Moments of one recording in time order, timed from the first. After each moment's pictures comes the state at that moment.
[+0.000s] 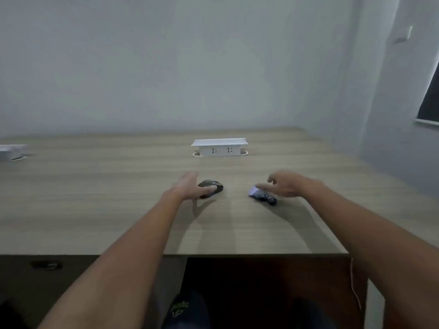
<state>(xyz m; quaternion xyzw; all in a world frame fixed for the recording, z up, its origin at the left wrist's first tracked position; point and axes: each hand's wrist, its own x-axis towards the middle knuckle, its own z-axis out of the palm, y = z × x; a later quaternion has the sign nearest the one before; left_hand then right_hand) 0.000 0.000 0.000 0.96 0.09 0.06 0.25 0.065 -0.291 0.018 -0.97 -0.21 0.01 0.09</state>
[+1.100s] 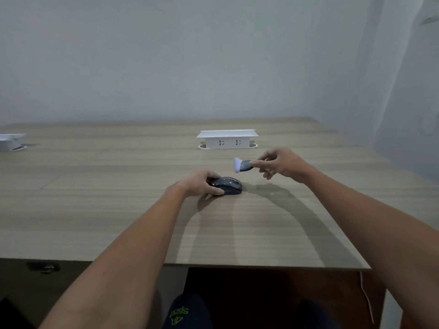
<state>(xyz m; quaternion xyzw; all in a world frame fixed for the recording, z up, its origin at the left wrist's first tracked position) 0.041 0.022 -0.016 0.94 -0.04 -0.02 0.34 0.113 -0.245 0.023 -0.82 -0.26 0.05 0.51</state>
